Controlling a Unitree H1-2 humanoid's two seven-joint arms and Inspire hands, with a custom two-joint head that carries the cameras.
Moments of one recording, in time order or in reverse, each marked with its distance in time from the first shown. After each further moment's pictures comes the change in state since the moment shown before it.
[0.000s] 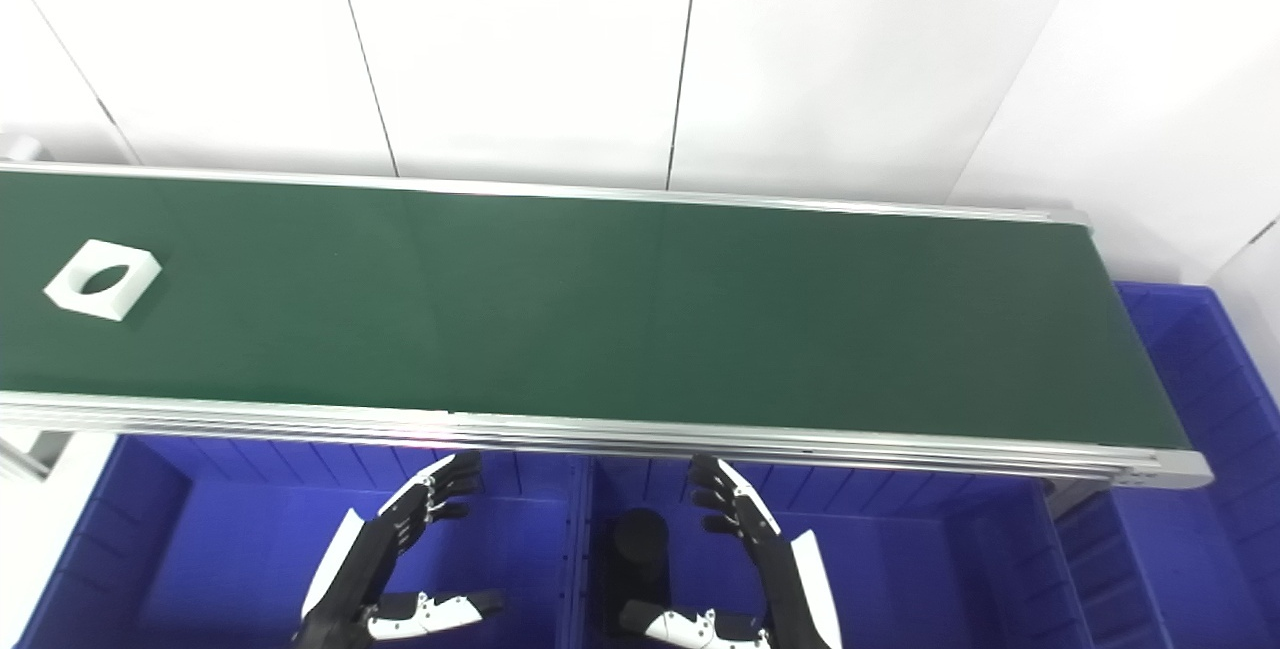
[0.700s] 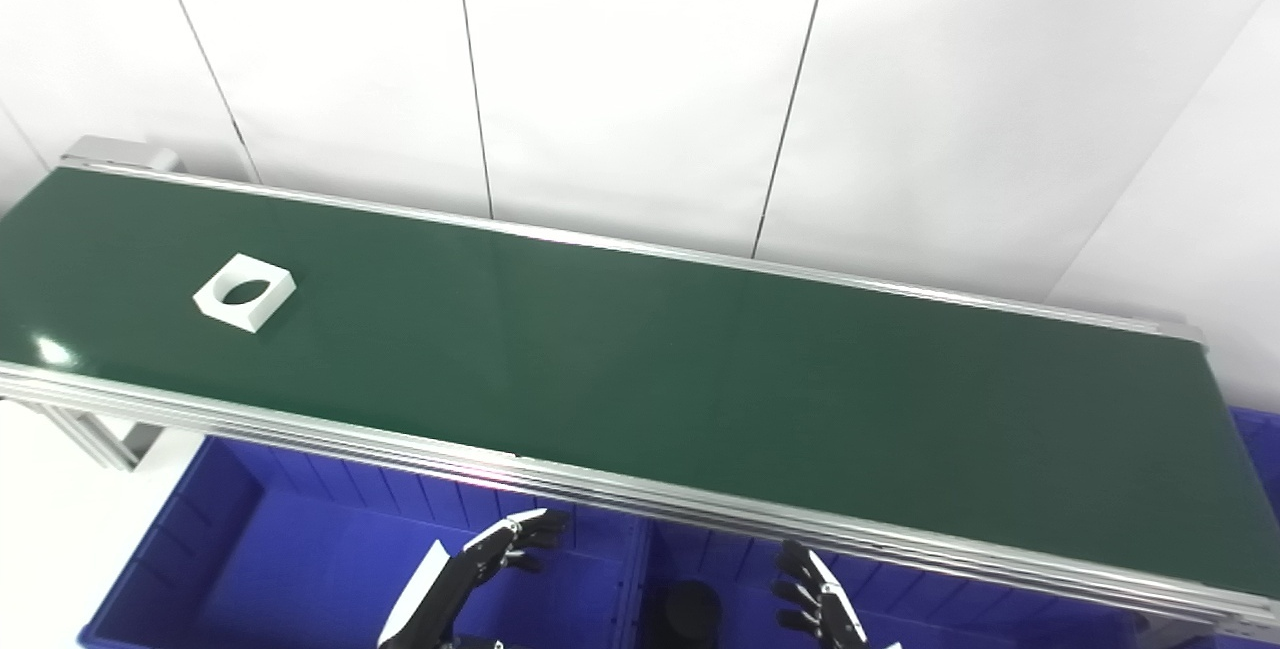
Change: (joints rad) left arm -0.064 0.030 -0.147 0.070 0.067 0.000 0.190; right arm -0.021 -0.034 -0.022 0.073 0.051 -0.080 0.010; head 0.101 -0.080
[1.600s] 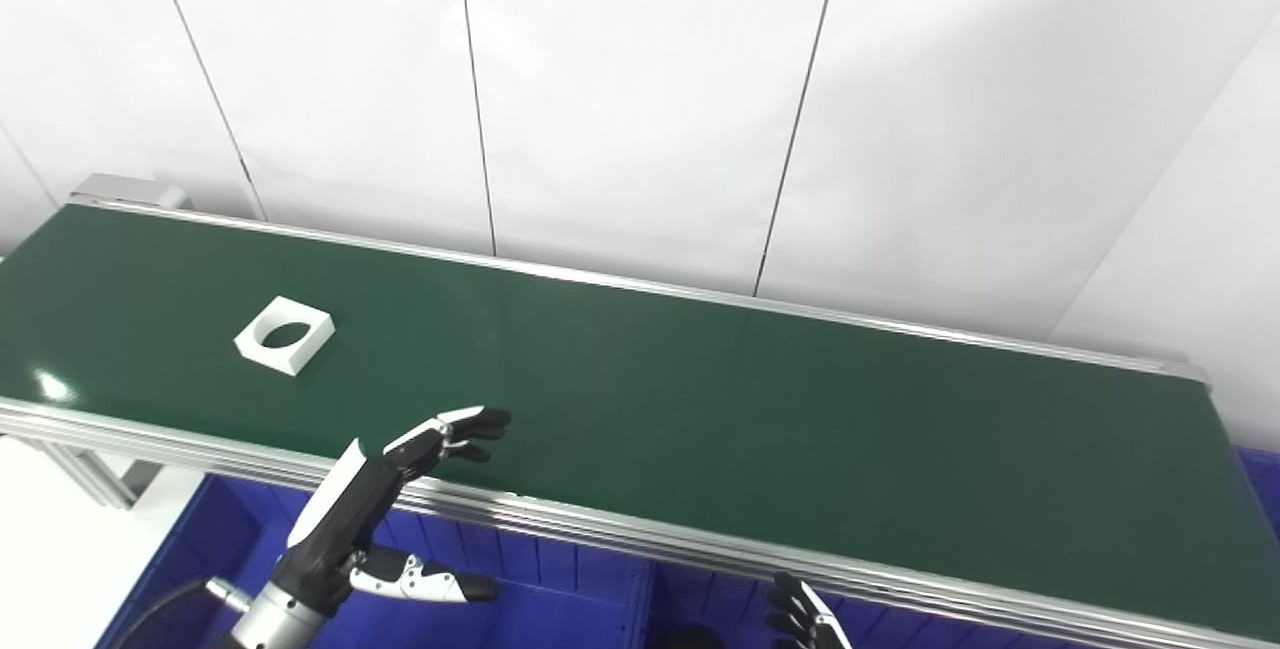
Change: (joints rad) left arm -0.063 0.154 0.248 -0.319 -0.061 -0.009 -0.250; right arm -0.047 0.012 0.003 0.066 0.025 -0.033 0.000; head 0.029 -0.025
